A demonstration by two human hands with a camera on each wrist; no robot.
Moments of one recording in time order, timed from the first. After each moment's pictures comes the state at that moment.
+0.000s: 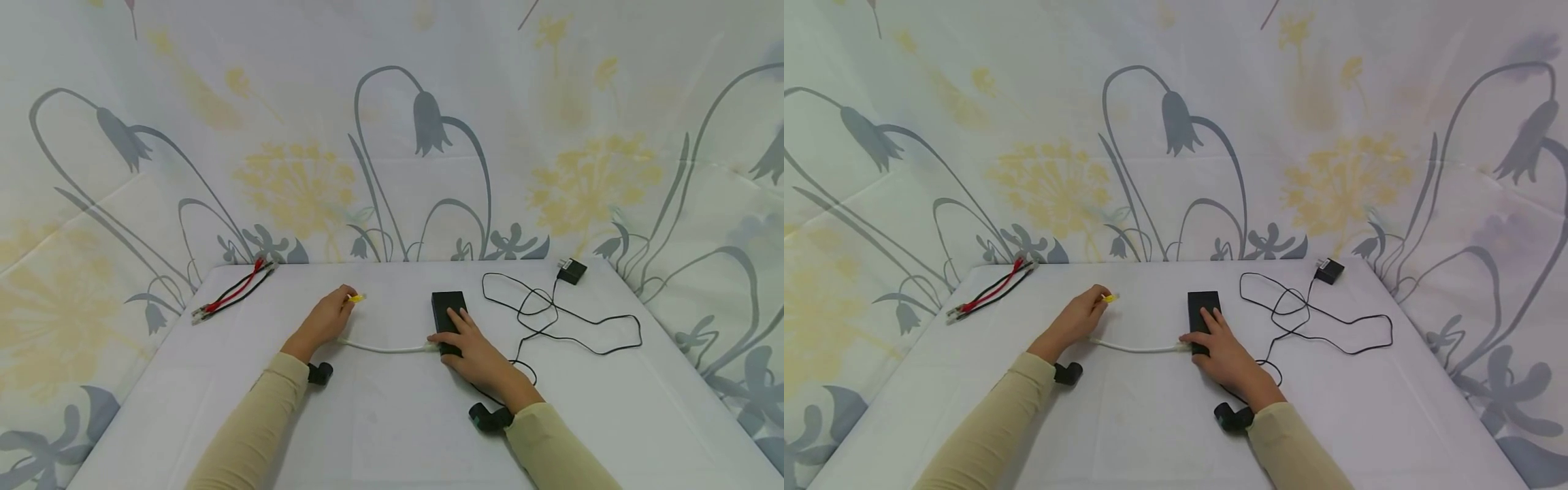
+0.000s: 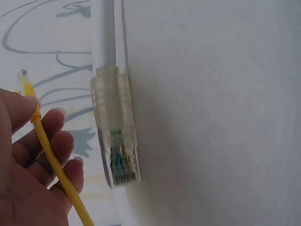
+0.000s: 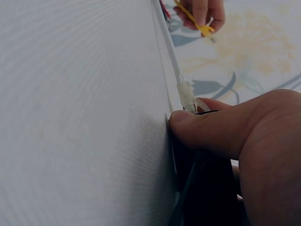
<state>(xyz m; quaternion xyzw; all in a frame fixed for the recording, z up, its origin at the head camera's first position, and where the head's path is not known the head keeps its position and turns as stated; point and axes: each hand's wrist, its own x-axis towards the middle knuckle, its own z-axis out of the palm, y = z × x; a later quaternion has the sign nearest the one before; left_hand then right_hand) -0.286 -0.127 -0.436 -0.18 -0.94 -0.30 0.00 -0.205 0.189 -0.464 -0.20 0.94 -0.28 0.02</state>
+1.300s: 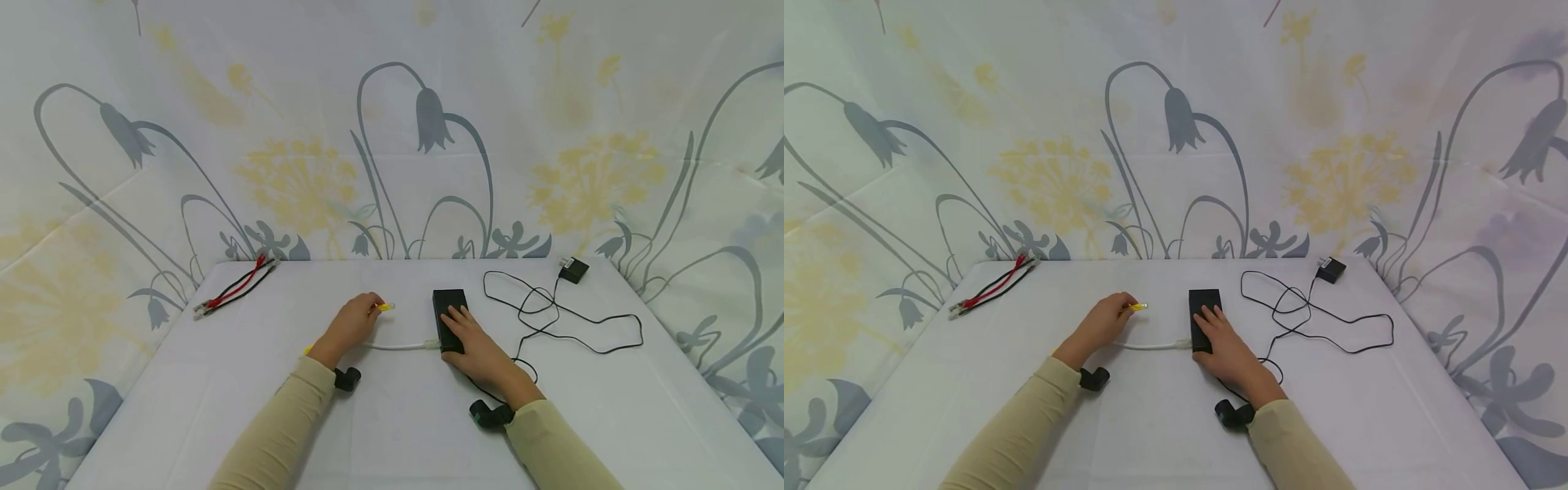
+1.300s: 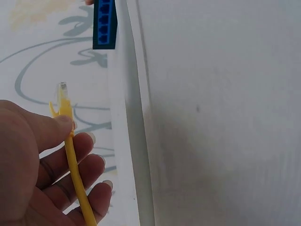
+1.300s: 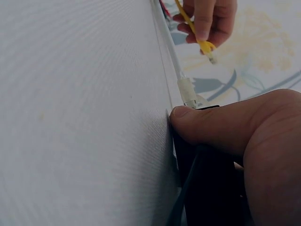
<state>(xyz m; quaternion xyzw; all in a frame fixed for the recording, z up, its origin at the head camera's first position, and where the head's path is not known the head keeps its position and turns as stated) -0.268 -0.077 -0.437 -0.19 -0.94 -0.27 0.01 -0.206 0.190 -0.462 -0.17 0.94 -0.29 0.04</state>
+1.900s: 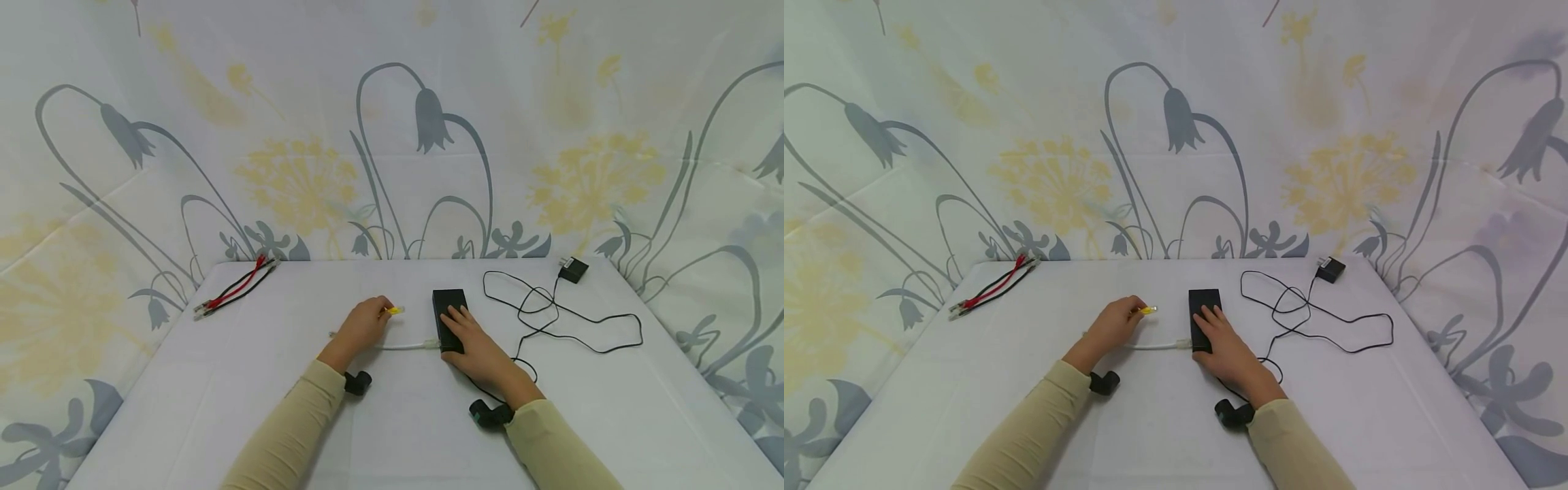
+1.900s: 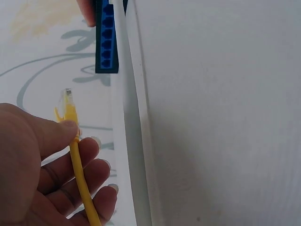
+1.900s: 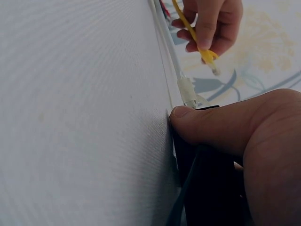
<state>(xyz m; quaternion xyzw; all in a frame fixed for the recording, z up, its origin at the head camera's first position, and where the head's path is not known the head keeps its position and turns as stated) -0.263 -0.058 -0.440 -0.19 -0.94 -0.28 -0.01 -0.207 0.190 -0.462 -0.17 0.94 -0.28 0.04</state>
